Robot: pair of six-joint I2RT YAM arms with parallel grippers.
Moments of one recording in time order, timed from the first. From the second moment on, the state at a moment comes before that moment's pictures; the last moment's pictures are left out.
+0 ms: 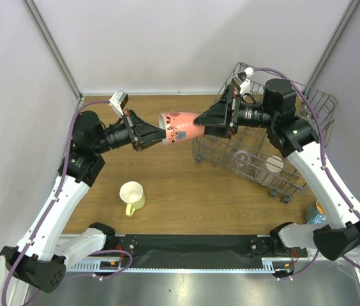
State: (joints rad) left arm -0.35 0.99 1.12 -0.17 0.79 -1.24; right arm 0.46 1.28 1.51 -0.41 -0.87 1.00
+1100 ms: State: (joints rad) left arm -0.37 1.02 1.09 0.03 0.82 -1.40; right arm 0.52 1.32 1.47 -0.04 -0.86 1.26
